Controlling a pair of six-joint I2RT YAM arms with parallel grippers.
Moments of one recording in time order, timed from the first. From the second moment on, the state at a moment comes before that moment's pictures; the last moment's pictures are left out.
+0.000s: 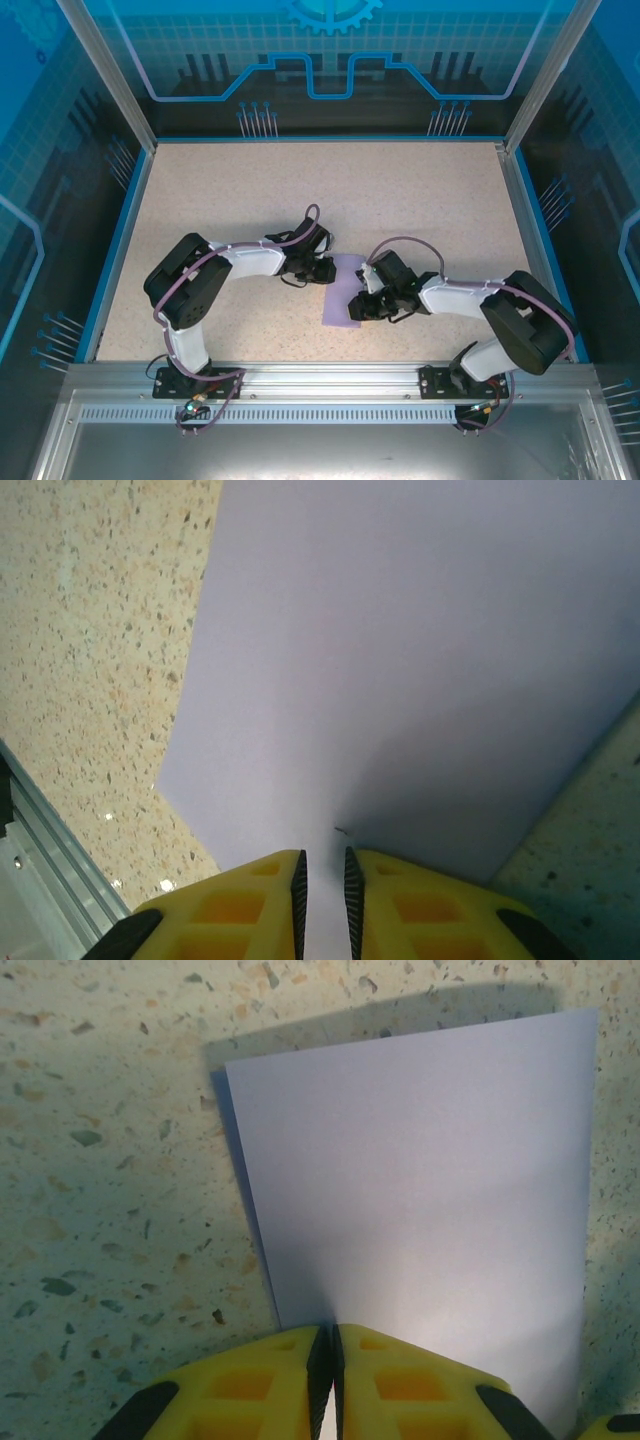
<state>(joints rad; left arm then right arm) -0.66 1.84 0.99 -0.25 0.26 -0.55 0.68 1.45 0.50 -0.13 -0.48 0.57</state>
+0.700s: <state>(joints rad) -0.64 1.84 0.99 -0.24 0.27 -0.54 0.76 1.25 0.47 -0.31 -0.44 0.61</state>
